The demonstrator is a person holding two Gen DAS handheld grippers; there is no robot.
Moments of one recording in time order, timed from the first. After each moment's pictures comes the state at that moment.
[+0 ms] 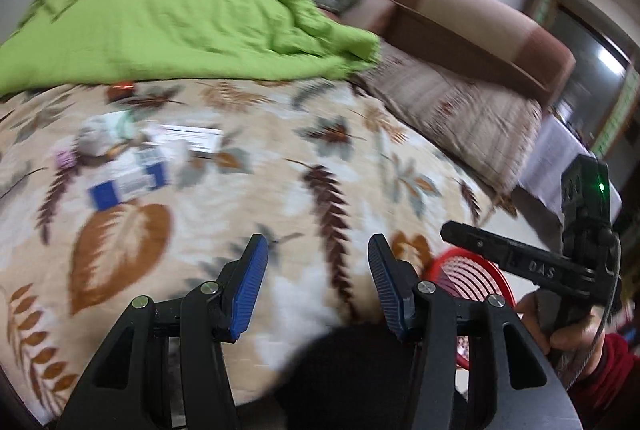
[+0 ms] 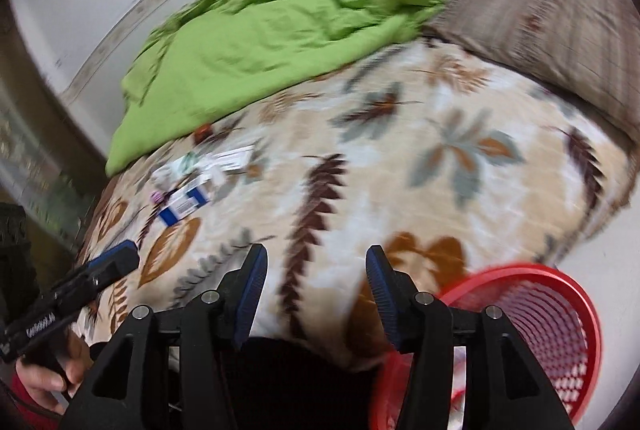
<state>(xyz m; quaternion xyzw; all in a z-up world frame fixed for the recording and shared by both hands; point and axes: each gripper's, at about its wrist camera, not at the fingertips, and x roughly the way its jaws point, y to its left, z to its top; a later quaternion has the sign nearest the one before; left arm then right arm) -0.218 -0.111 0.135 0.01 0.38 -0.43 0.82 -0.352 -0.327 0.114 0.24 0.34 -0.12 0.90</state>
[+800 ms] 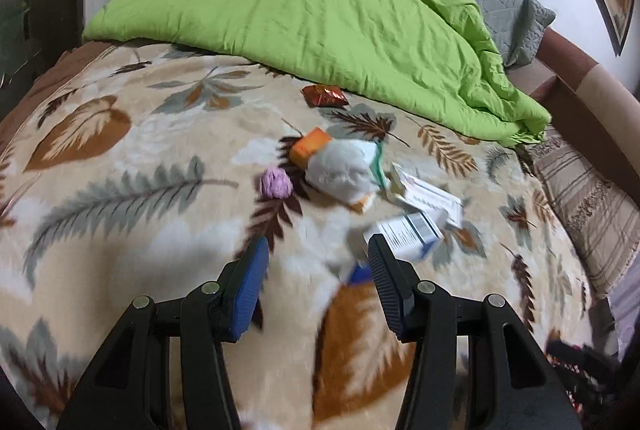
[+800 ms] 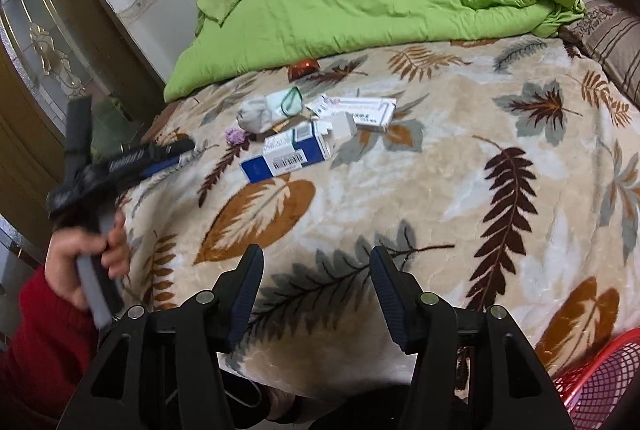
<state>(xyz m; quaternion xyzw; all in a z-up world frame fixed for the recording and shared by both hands) -0.019 0.011 0.092 -0.05 0.42 -0.23 0.88 -0.235 -0.224 0.089 0.19 0.40 0.02 0.90</state>
